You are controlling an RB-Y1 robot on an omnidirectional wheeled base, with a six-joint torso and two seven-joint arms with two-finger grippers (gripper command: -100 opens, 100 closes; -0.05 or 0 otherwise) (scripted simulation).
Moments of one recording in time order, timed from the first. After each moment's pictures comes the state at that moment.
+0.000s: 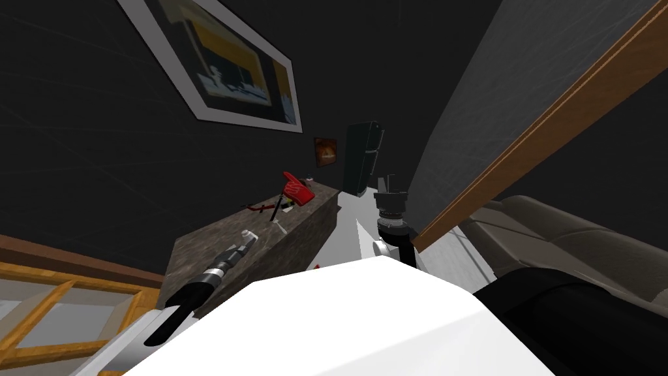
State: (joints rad) left arm 0.53 0.68 0.12 -1.66 -0.38 -0.15 -0.31; right arm 0.46 -0.01 0.05 -2.38 0.08 -0.62 -0.07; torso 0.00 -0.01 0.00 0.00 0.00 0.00
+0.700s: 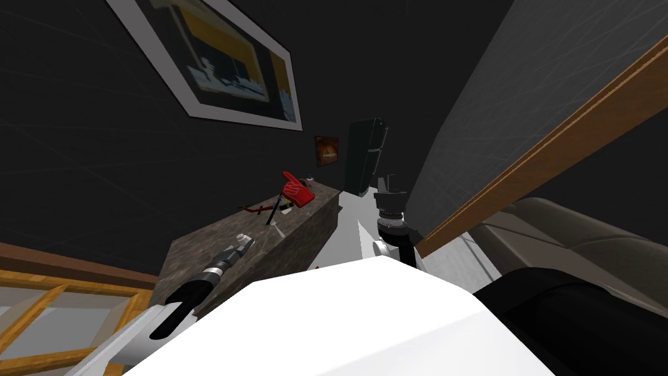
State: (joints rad) left arm 0.48 0.69 0.11 -1.58 -0.45 -0.14 -0.28; right arm 0.46 -0.01 0.05 -2.38 0.08 -0.62 -0.07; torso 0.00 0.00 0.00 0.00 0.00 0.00
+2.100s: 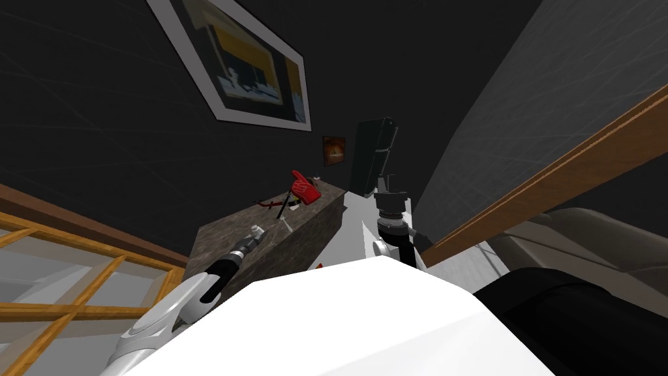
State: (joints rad) left arm 0.30 0.67 0.02 -1.50 -0.86 -0.13 0.08; right arm 0.46 -0.01 0.05 -2.38 0.08 -0.62 -0.07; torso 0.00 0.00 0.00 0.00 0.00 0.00
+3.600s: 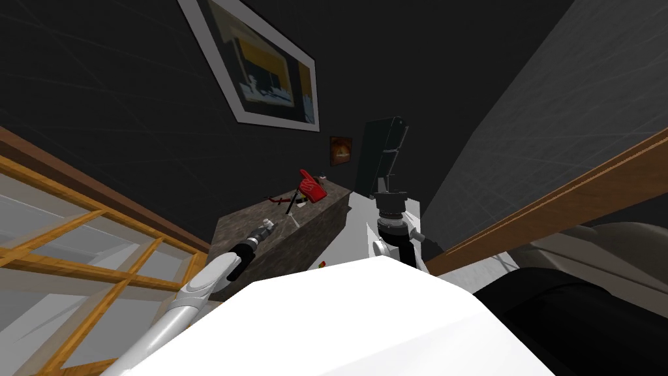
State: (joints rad) left arm 0.12 0.66 -0.08 -1.42 -1.27 -0.12 0.47; right arm 0.46 -0.01 0.05 -2.38 0.08 -0.62 -0.07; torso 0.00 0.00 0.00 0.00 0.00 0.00
